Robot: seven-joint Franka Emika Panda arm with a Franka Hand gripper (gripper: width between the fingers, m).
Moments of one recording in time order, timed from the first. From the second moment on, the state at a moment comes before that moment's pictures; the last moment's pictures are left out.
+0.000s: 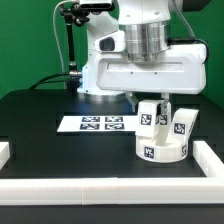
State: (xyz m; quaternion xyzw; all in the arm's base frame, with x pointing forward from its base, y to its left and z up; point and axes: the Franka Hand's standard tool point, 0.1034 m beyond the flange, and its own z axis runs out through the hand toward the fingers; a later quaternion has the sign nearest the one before) arm 0.506 0.057 0.077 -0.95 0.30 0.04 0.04
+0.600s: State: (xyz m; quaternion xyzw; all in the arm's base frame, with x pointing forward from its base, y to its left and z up) arm 0.507 0.051 0.076 -0.87 0.48 0.05 0.04
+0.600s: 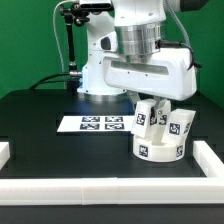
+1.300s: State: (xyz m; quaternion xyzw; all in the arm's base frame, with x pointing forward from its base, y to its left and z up) arm 0.513 0.052 0.073 -0.76 0.65 0.04 0.06
